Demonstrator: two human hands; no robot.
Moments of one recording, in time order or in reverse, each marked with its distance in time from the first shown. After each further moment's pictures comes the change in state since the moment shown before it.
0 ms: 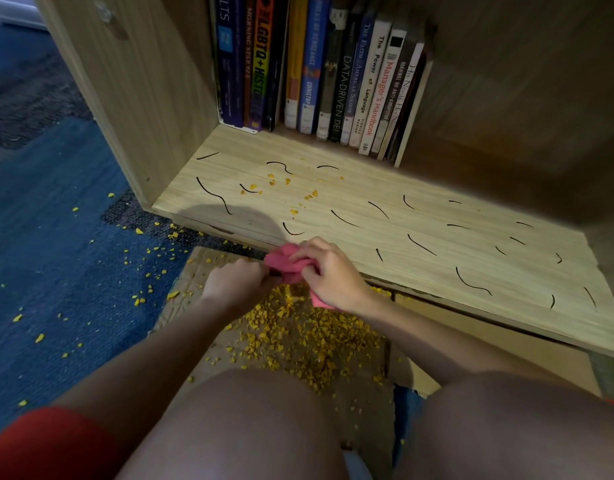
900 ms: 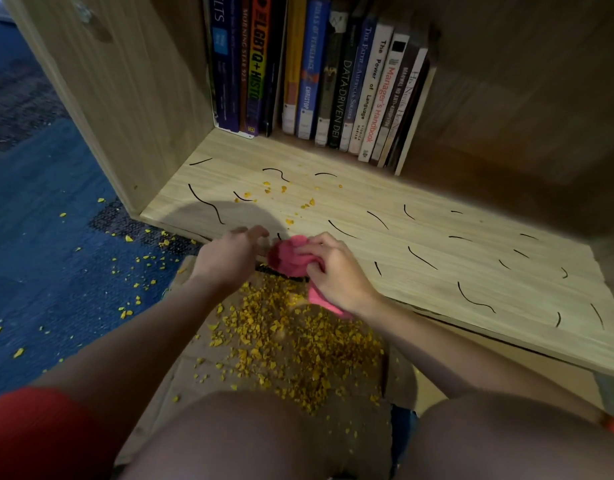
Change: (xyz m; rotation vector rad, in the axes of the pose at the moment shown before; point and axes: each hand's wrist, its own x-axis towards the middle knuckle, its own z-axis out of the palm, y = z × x) left_hand 0.035 -0.004 -0.027 -0.148 0.272 -0.020; right_hand 0.021 0.015 -0.014 0.016 0.061 0.027
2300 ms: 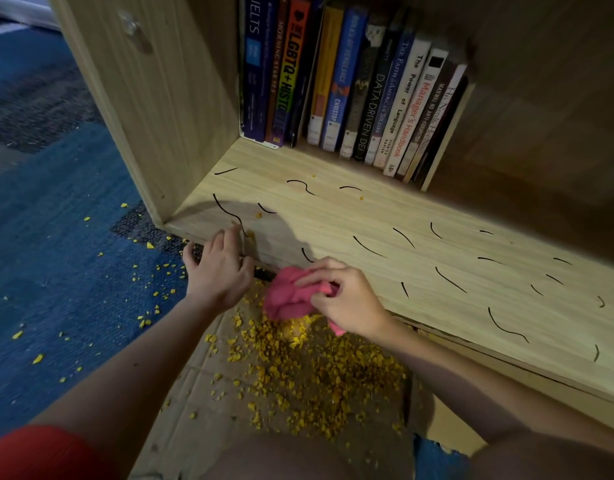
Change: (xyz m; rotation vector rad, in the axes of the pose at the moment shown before) left_hand -0.001 -0.045 0.009 -0.151 0.078 -0.250; right_hand 0.007 -0.019 0.015 0.282 -0.023 0.018
